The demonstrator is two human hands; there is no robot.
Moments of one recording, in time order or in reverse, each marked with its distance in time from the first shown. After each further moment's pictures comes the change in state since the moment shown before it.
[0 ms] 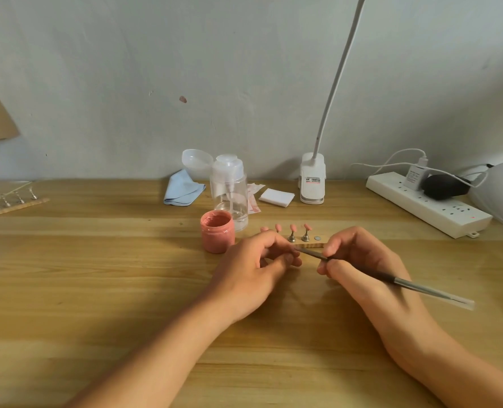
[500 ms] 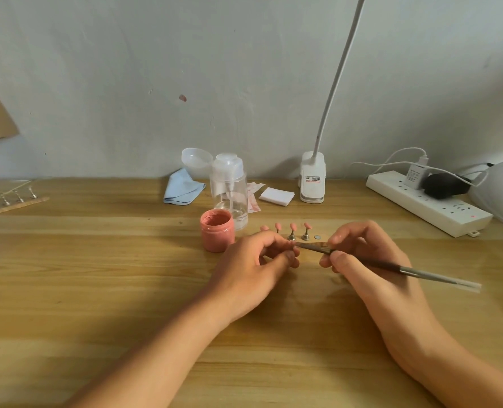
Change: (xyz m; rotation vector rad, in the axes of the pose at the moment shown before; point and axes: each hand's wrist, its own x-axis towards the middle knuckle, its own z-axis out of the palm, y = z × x) left_hand 0.000 -0.002 0.000 0.012 0.035 0.005; right_hand 0.000 0.005 -0.001 0.045 0.051 -0.043
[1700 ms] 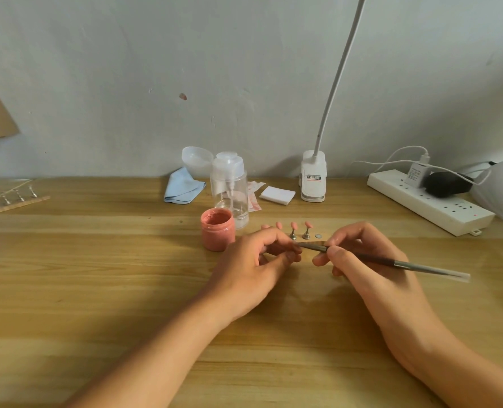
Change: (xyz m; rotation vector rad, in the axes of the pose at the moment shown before) left_hand 0.001 -0.002 0.001 0.007 0.005 0.055; right_hand 0.002 0.001 0.001 0.012 0.007 0.026
